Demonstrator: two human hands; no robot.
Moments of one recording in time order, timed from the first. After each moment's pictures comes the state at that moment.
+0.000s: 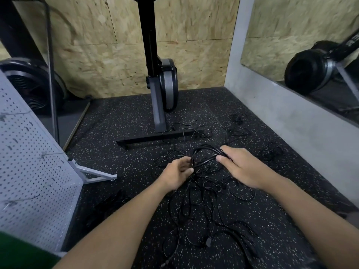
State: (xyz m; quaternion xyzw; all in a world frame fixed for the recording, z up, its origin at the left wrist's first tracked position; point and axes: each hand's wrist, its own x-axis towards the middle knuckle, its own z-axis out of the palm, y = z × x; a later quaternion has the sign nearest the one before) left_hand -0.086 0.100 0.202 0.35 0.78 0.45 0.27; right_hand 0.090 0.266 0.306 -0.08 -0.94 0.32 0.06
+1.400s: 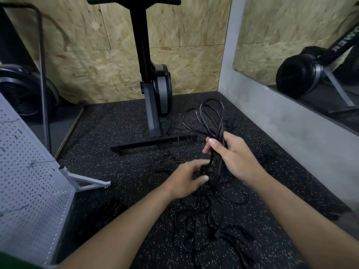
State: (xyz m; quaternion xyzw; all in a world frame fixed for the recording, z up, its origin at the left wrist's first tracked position) left_hand -0.052 0.119 0.237 0.52 0.74 0.39 0.19; right_hand 0.077 0.248 0.333 -0.15 -0.83 0.49 0.23
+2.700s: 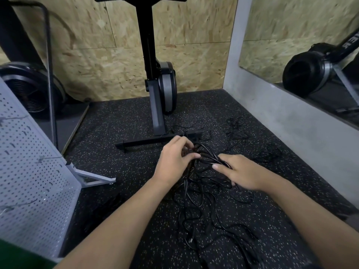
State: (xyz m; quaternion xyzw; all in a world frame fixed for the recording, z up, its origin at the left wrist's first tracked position) left_hand -0.076 0.105 0.265 0.42 0.79 0.45 -0.05; right_hand 0.087 0.268 0.310 -0.13 -0.95 0.29 -0.05
